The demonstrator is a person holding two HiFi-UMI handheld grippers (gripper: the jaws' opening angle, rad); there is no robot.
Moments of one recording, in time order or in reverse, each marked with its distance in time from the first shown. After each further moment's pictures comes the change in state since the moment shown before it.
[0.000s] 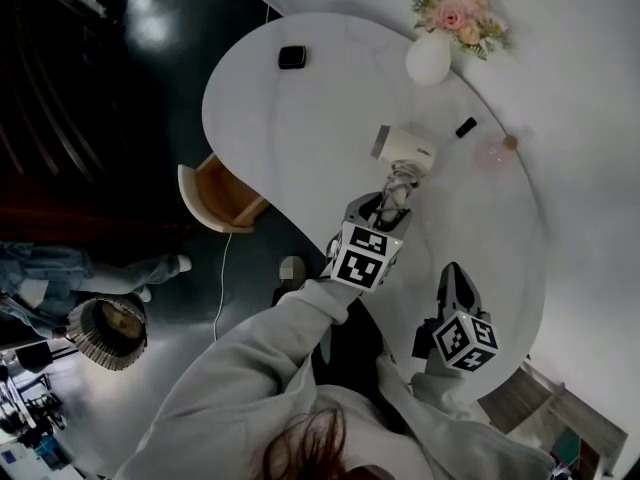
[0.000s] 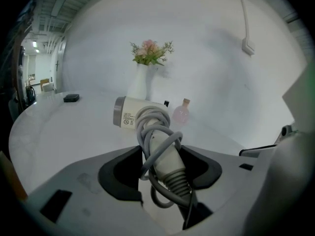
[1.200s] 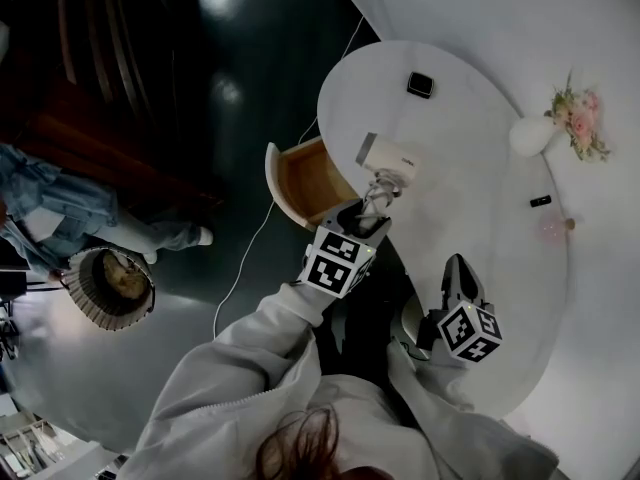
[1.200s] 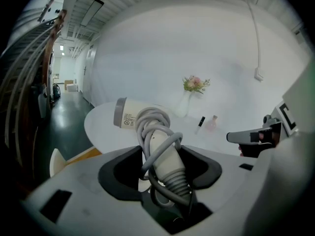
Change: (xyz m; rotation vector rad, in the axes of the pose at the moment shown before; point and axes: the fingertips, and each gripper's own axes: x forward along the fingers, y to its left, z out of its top) left arm -0.184 0.196 -0.026 -0.112 -0.118 0.172; right arm 0.070 0.210 -0.006 -0.186 0.031 0.203
